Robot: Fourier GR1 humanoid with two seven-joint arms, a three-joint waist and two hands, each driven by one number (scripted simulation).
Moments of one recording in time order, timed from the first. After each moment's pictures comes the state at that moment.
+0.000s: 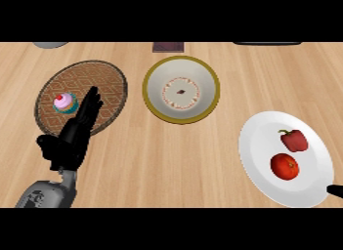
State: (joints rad) left arm -0.15 0.25 -0.23 -1.54 0.15 0.24 0.04; right arm 0.25 -0.63 -0.12 -1.84 -0.42 -0.12 0.21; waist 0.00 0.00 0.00
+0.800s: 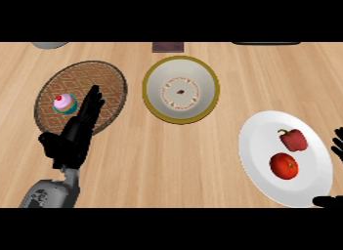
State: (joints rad) left arm -0.15 0.19 -0.18 -1.54 0.09 0.20 0.06; right arm 0.23 -0.54 -0.11 -1.69 -0.34 0.11 0.24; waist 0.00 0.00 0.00
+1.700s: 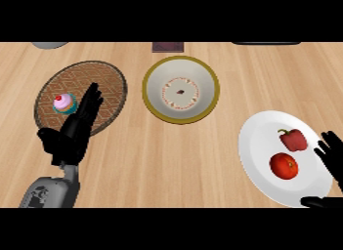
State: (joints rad) left arm -0.16 0.14 -0.10 -1.52 0.03 0.13 0.08; right arm 0.22 -0.32 -0.19 -1.68 -0.33 0.21 0.23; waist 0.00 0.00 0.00
